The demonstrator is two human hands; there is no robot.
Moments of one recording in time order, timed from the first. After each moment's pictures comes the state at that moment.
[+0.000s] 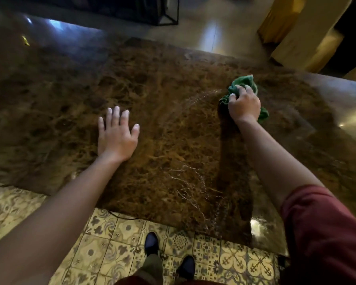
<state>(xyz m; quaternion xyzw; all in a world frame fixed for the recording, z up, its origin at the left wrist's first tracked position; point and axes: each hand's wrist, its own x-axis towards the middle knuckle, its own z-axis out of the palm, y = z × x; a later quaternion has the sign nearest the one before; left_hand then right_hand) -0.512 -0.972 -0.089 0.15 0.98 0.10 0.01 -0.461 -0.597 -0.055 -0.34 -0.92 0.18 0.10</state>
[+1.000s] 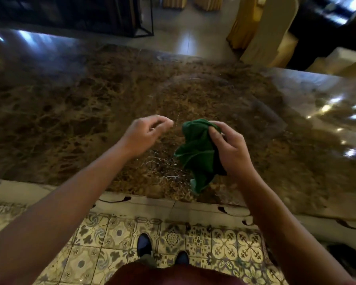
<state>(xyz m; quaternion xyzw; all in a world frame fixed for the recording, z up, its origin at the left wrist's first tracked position) -0.397 -0.908 0.008 0.36 0.80 0.44 0.17 -0.226 -0.719 0.025 -0.20 -0.76 0.59 0.17</state>
